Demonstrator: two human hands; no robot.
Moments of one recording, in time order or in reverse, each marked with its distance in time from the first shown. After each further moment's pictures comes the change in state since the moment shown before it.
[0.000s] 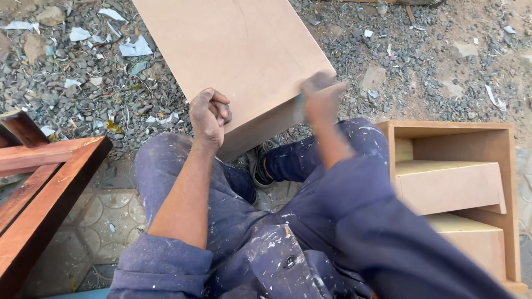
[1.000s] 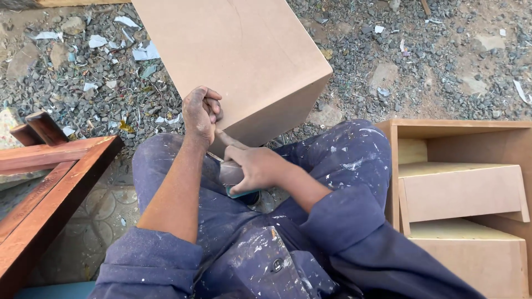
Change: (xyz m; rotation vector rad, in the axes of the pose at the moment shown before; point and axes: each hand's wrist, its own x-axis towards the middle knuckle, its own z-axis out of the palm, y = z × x) left_hand -0.001 -0.001 0.009 0.186 0.069 0.026; right_hand -0.139 -0.098 -0.074 -0.349 -1.292 -0.682
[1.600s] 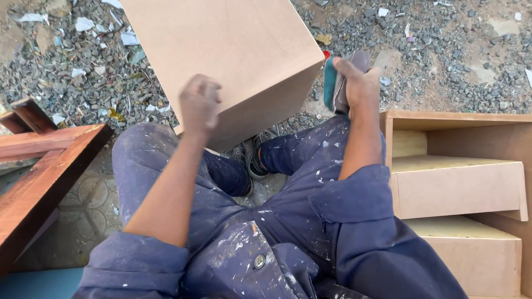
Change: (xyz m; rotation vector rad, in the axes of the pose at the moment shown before) left_hand 0.015 -0.052 0.010 0.774 -0.014 0.349; right_hand -0.017 0.278 -0.076 0.784 1.256 0.660
